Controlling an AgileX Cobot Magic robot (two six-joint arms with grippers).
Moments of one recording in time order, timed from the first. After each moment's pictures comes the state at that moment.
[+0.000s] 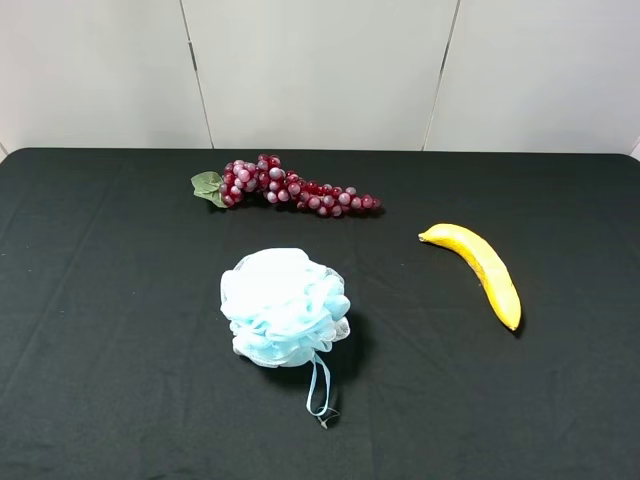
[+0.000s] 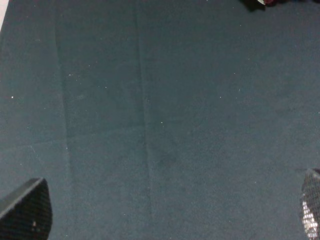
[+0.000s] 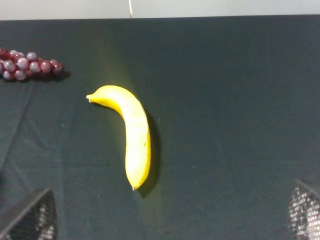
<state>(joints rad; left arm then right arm) -0.05 -0.01 -0.49 0.02 1.06 0.03 -0.03 -0.01 -0.49 0.10 1.03 -0.03</state>
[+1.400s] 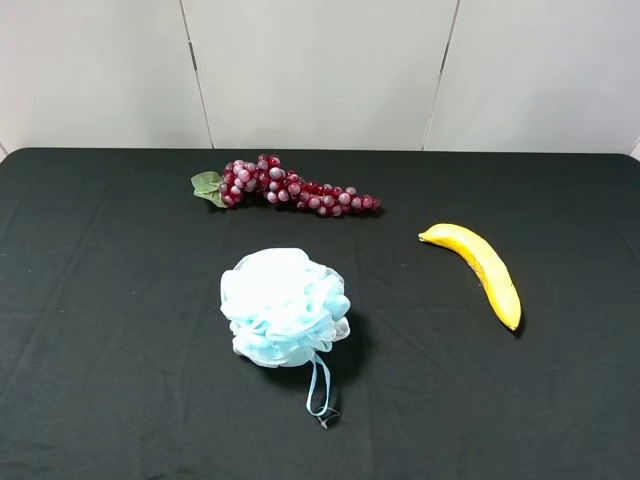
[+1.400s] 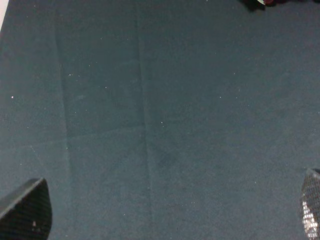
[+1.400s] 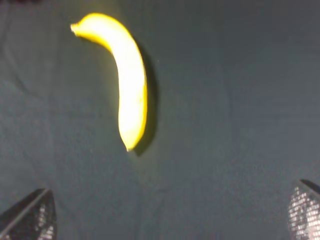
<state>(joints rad) -0.05 -0.01 -0.49 0.02 1.06 0.03 -0.03 0.65 -0.71 0.10 1.02 -0.09</state>
